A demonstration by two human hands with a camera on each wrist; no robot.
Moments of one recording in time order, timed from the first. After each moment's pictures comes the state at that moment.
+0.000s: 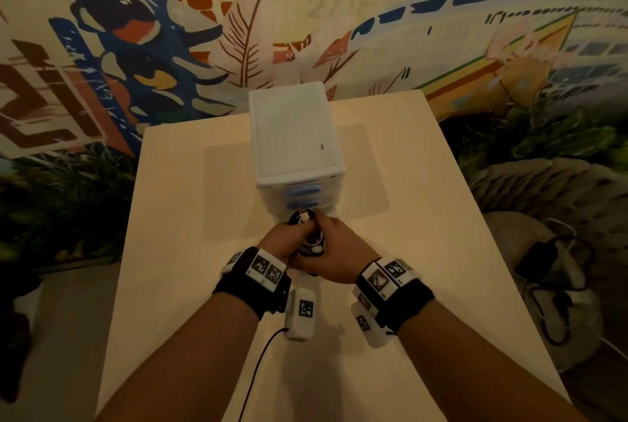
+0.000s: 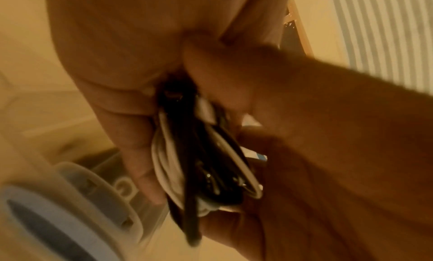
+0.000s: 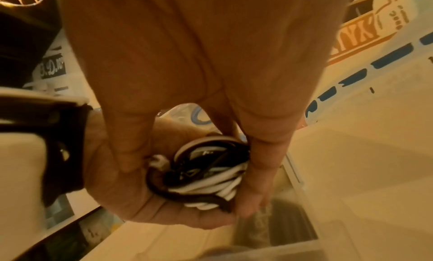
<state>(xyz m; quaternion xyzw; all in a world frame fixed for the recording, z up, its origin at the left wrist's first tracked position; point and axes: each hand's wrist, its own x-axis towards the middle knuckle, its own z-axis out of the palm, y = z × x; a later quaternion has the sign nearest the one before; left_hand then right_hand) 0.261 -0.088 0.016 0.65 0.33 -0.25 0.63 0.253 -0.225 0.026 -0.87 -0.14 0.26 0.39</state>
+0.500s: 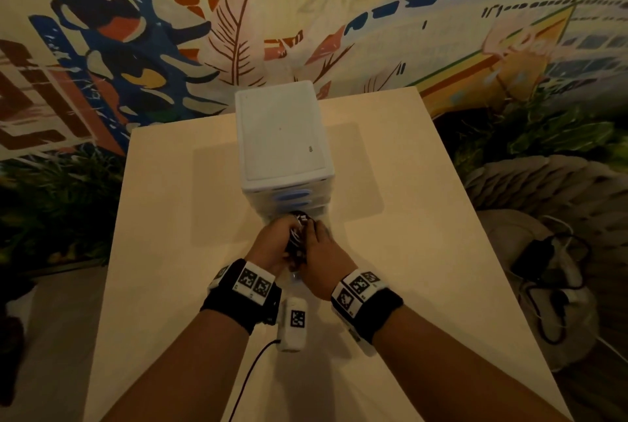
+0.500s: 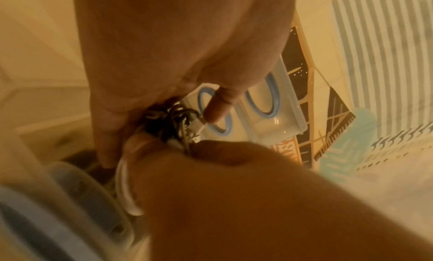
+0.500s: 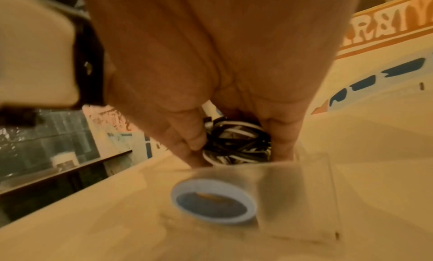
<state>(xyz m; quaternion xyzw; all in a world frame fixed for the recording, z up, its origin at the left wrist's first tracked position) 0.267 -0.099 0.011 0.60 0.40 -0.19 0.67 0.248 -0.209 -0.011 -0.91 -0.14 0.30 0.25</state>
